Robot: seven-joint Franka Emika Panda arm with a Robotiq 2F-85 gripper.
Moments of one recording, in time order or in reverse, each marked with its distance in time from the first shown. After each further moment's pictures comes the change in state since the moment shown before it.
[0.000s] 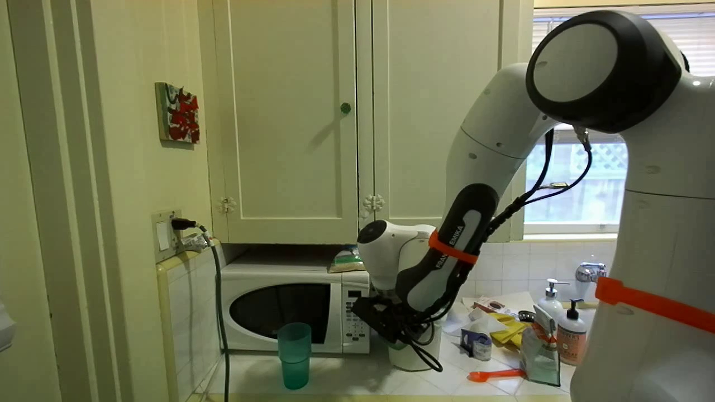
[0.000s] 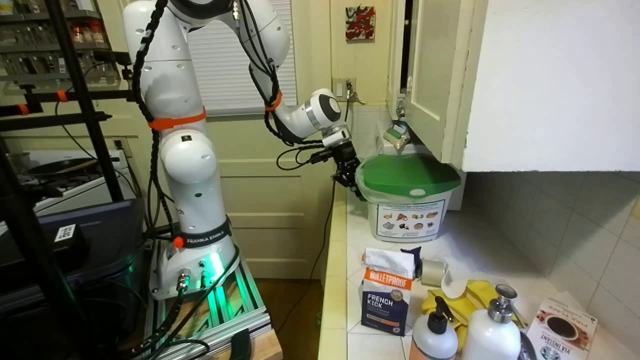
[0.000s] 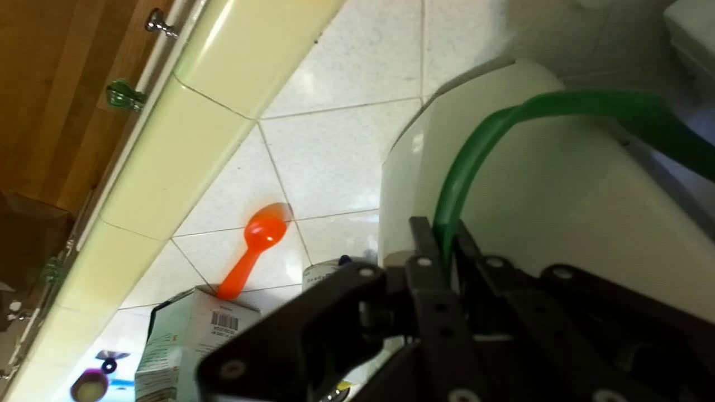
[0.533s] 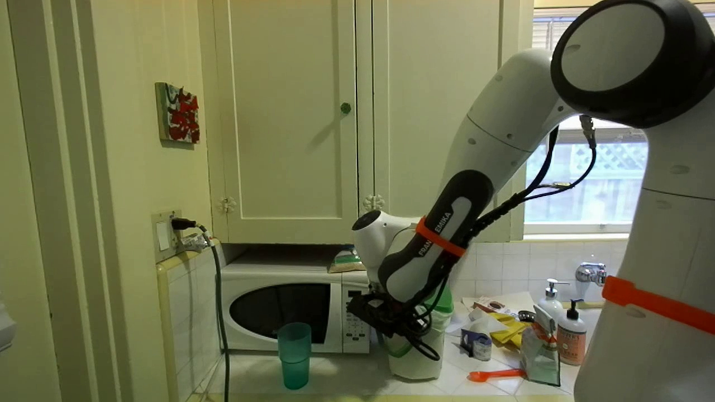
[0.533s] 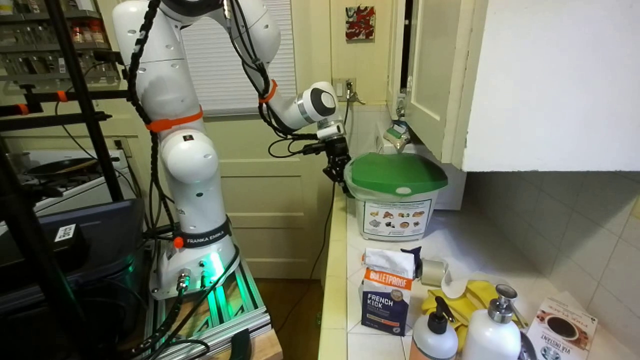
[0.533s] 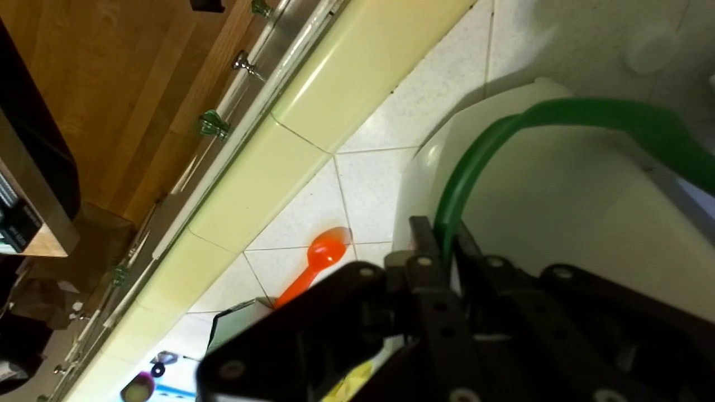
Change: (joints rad) arm 0.036 -0.065 0.031 -0.014 0.252 -0.114 -0.183
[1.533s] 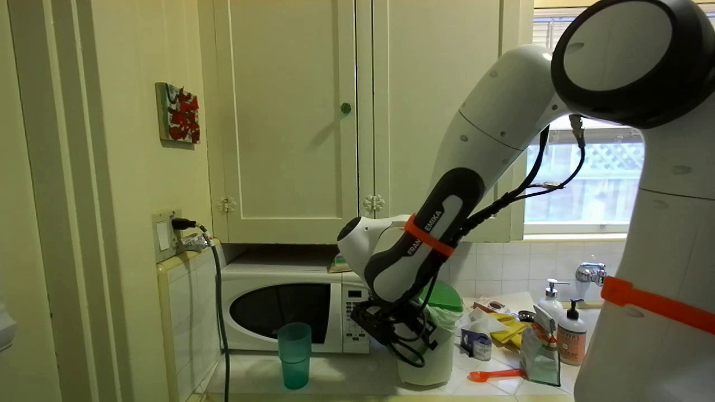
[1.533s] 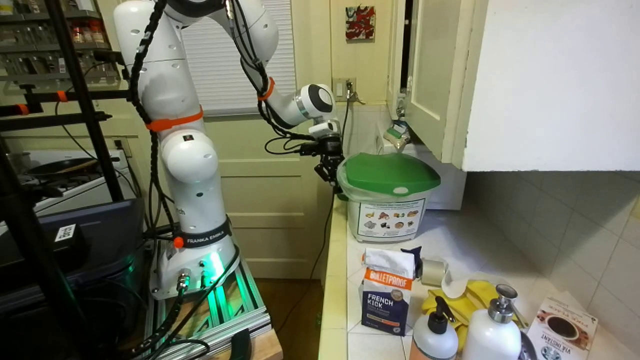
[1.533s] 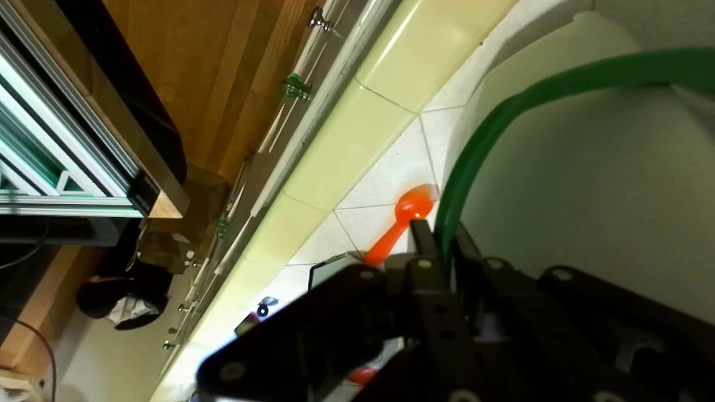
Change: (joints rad) arm 0.001 0.012 0.076 0.040 0.011 -0.262 0.160
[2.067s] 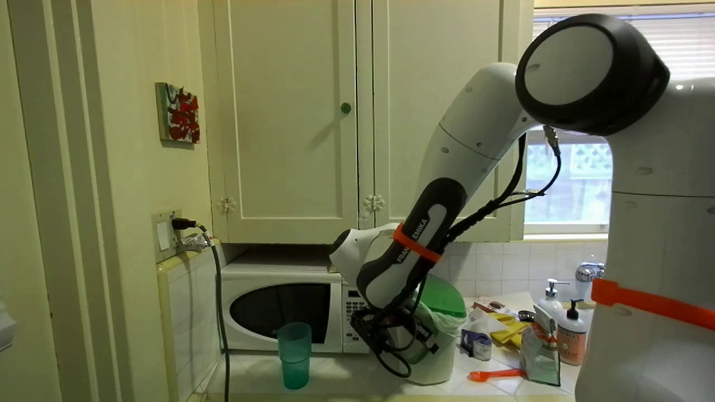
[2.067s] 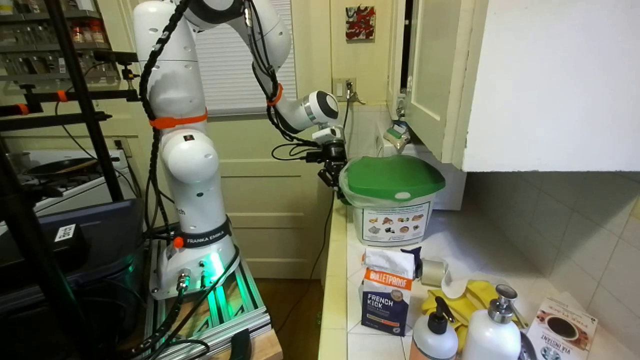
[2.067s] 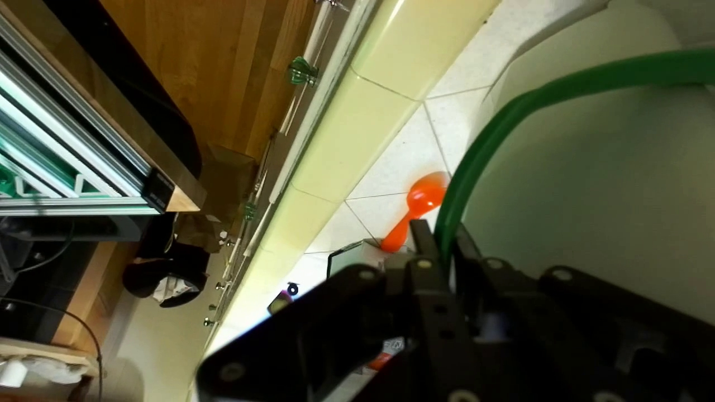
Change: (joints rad) arm 0.009 0.117 -0.005 0.074 -0.048 -0.066 0.123
